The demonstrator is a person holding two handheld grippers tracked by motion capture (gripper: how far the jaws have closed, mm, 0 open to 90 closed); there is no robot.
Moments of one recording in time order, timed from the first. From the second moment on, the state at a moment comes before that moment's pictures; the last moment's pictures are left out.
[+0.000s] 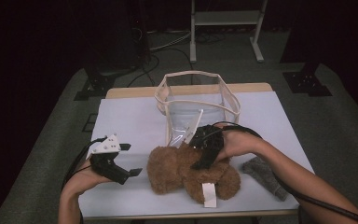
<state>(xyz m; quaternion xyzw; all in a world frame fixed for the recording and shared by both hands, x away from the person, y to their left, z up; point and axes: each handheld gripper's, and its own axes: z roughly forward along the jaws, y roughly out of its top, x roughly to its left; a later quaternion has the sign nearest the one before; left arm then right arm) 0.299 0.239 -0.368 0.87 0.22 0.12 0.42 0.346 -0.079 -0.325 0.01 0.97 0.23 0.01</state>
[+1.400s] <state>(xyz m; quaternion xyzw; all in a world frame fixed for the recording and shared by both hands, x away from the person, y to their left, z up) 0.301 0.242 -0.372 0.87 0.24 0.11 0.42 0.329 -0.103 -0.367 0.05 0.96 0.28 0.04</state>
